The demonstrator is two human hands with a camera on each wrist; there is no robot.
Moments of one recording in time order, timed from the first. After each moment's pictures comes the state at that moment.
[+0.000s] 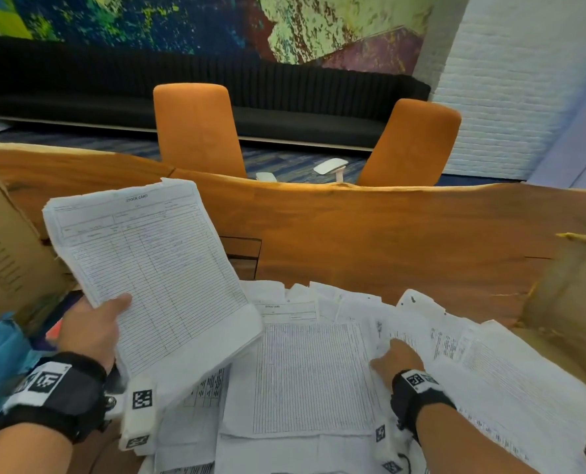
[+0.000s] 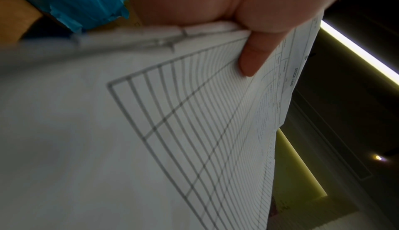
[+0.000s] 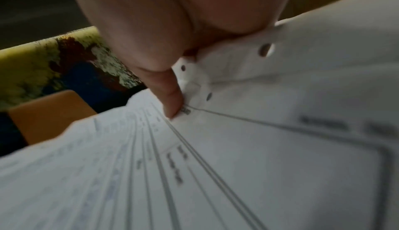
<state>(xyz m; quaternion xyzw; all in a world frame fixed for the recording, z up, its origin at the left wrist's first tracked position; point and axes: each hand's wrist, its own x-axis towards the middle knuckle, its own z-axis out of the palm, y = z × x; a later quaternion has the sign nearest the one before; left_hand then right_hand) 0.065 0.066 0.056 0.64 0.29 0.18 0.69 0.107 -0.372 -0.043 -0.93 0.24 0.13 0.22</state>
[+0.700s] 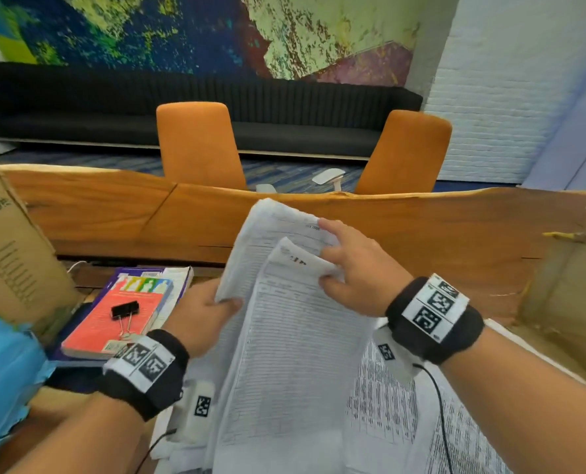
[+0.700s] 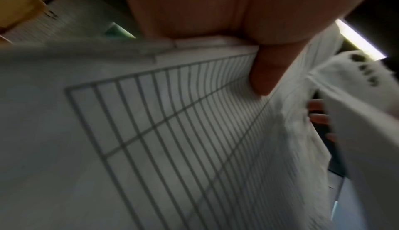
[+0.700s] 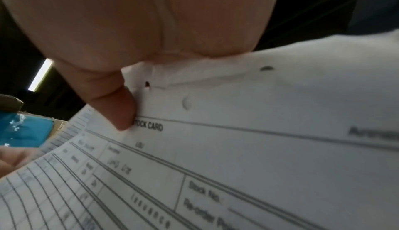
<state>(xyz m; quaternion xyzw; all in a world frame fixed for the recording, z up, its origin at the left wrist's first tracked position) 0.063 -0.025 0.105 0.82 -0.03 0.01 0.58 0.087 -0.284 0.185 -0.96 -0.27 -0.05 0.12</state>
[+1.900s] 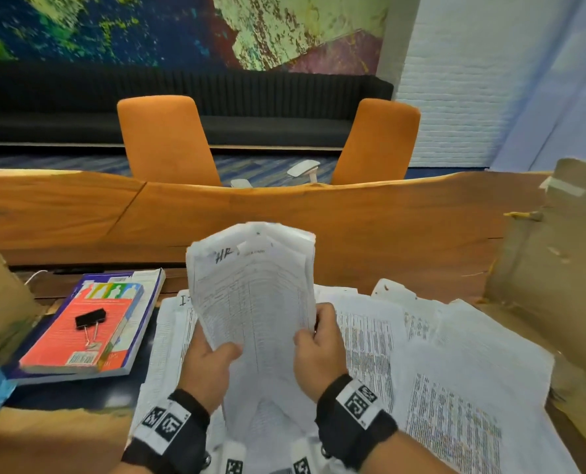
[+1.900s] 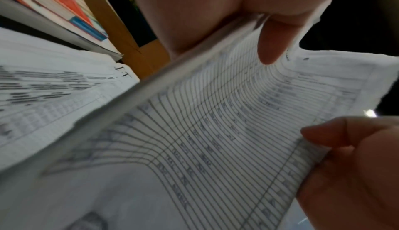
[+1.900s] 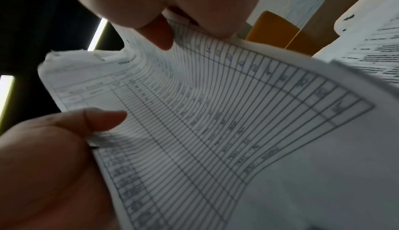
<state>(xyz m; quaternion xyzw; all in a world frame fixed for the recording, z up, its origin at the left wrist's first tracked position) 0.028 -0.088 0.047 0.69 0.10 0.01 0.72 0.030 -0.250 0.046 -0.78 0.08 -0.09 0.61</state>
